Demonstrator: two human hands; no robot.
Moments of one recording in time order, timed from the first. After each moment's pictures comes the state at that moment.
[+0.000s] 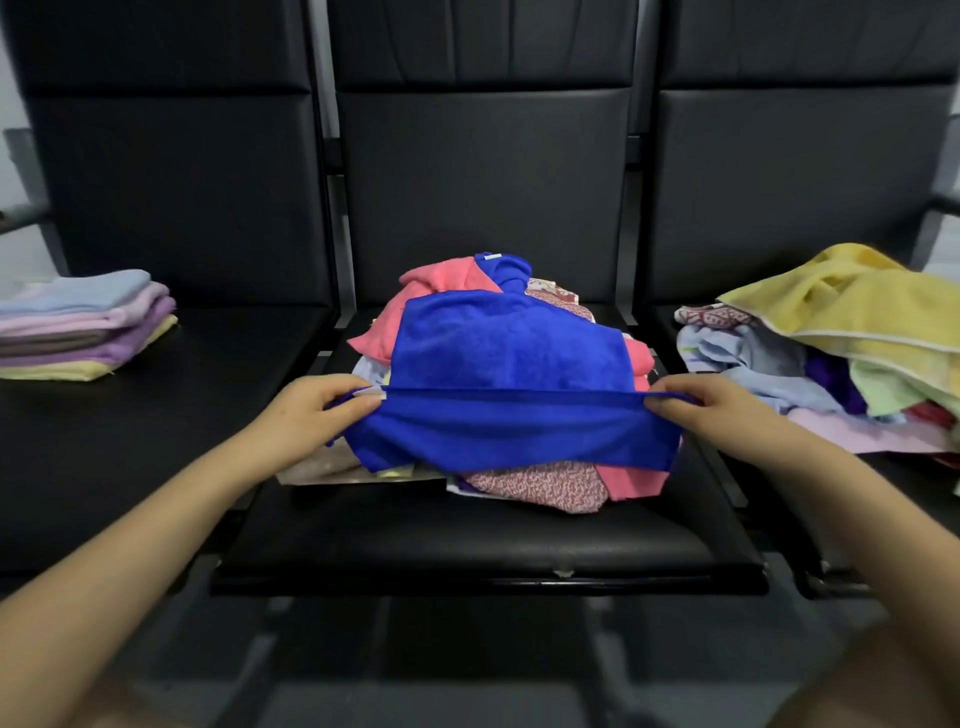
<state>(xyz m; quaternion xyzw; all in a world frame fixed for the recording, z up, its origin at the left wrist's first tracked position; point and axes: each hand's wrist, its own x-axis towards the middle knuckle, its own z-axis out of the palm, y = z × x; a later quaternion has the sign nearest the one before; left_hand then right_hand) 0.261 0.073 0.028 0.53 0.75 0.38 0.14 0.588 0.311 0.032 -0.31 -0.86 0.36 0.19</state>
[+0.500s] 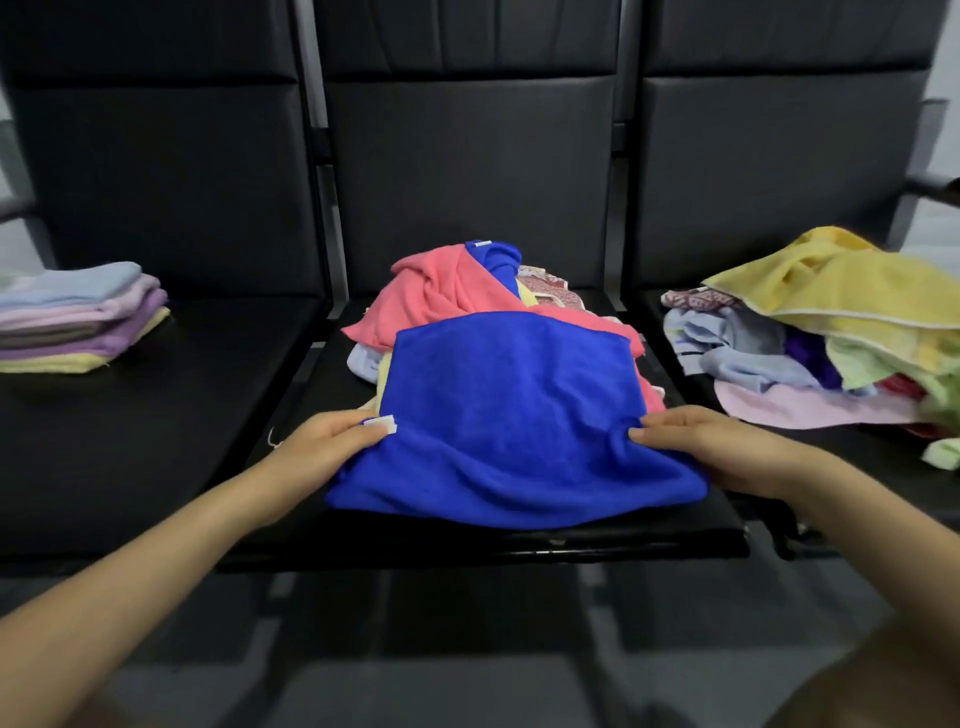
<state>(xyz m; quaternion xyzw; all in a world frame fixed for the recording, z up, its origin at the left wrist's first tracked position) 0.302 0.052 0.004 0.40 0.68 0.50 0.36 0.610 0.279 0.015 -0.31 -0.69 0.65 0.08</state>
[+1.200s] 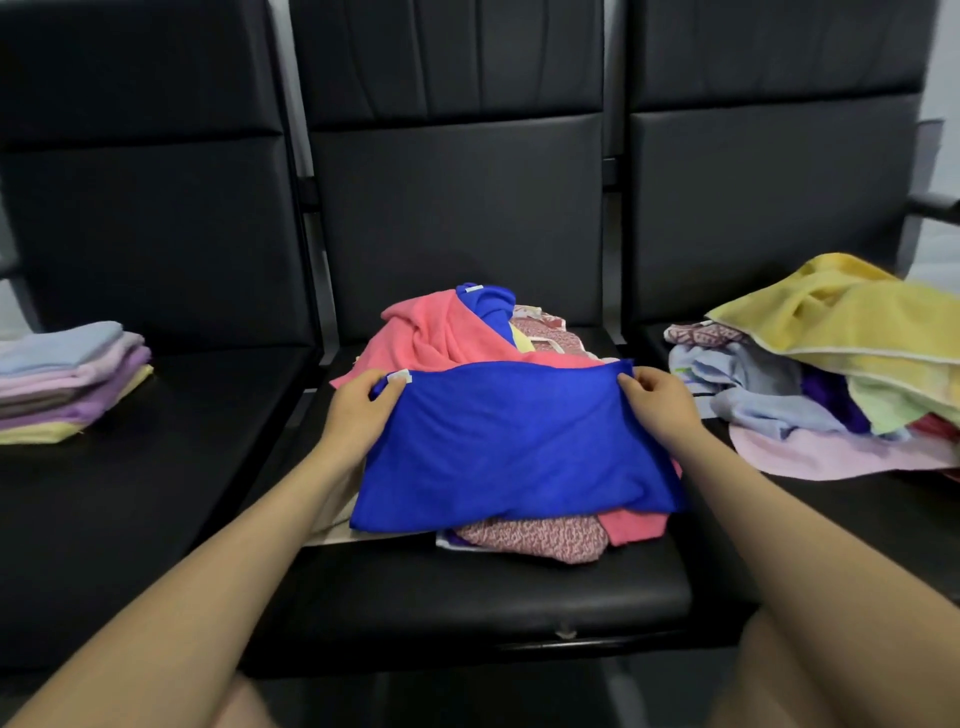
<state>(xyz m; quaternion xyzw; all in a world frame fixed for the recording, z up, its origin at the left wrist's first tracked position) 0.243 0.186 -0.006 0.37 0.77 0.51 0.08 0.516 0.388 -0.018 -0.49 -0.75 0.30 0.33</state>
